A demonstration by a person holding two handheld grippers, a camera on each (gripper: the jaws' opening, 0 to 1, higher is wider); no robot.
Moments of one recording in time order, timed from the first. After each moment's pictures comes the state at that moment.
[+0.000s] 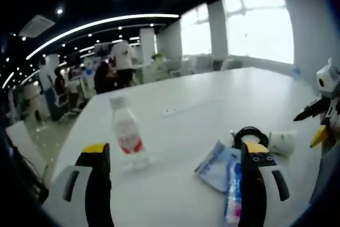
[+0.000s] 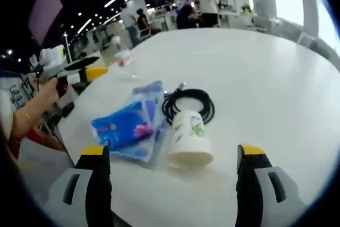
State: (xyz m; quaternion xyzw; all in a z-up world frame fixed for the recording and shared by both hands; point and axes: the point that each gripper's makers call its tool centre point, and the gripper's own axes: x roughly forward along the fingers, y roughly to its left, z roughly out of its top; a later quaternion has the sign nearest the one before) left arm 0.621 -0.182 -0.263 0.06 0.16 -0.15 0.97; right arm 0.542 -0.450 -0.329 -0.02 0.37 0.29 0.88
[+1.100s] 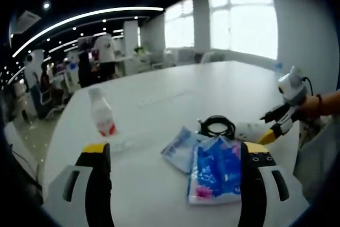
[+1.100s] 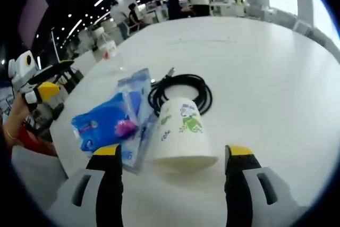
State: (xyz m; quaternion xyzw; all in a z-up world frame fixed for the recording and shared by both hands) left arm 0.563 -0.218 -0.267 0.06 0.20 -0.21 0.96; right arm 0.554 -0.445 -0.376 0.00 0.40 0.27 0.88
